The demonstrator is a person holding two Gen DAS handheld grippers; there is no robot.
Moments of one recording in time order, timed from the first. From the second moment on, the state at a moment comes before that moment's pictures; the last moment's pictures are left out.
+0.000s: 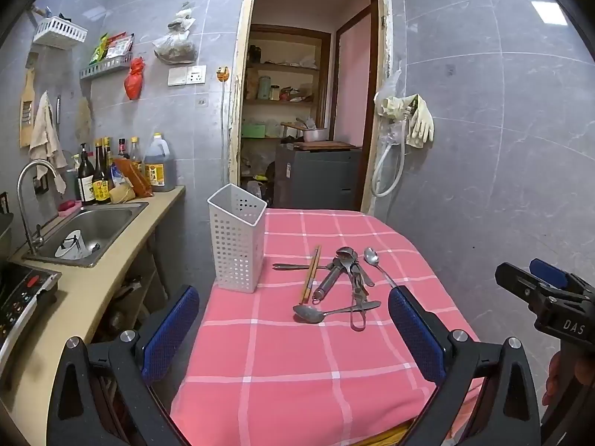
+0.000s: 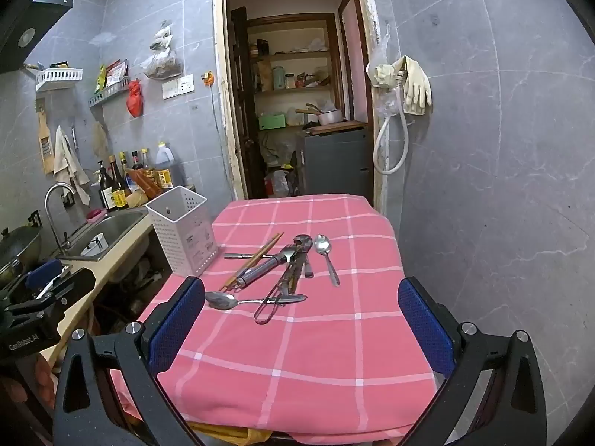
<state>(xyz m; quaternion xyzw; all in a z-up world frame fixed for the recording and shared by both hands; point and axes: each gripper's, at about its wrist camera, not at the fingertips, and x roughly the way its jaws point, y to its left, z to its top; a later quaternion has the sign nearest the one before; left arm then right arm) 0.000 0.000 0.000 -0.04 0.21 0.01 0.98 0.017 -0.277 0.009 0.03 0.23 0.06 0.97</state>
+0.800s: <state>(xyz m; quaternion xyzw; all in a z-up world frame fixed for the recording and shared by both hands) 0.000 0.000 0.000 -0.04 0.21 0.01 0.98 0.019 -0.274 0.009 0.03 0.23 0.06 0.97</state>
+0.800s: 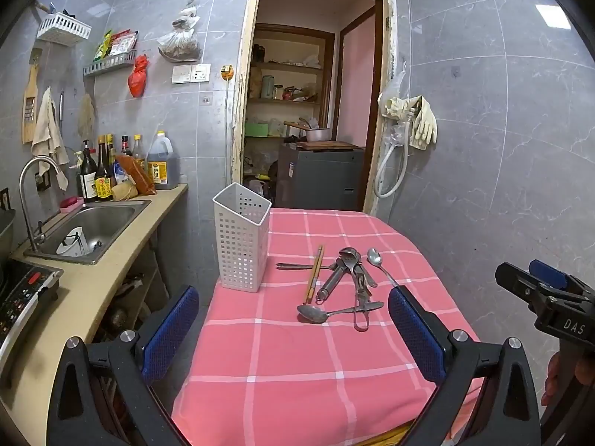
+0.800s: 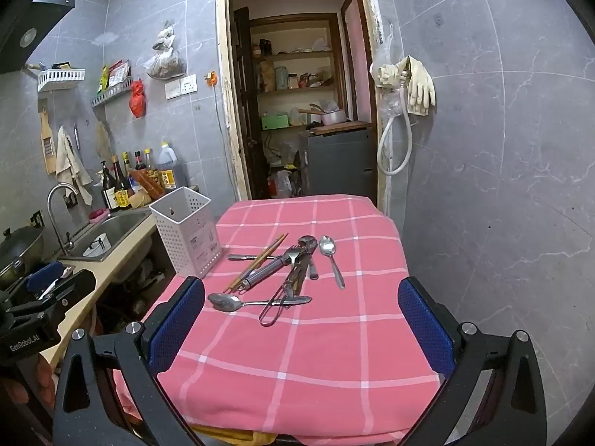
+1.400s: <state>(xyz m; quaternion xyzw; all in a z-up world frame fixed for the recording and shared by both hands) 0.000 0.000 0.000 -0.04 0.21 0.01 0.98 0.020 -0.274 0.010 0.03 0.23 0.06 0.97</state>
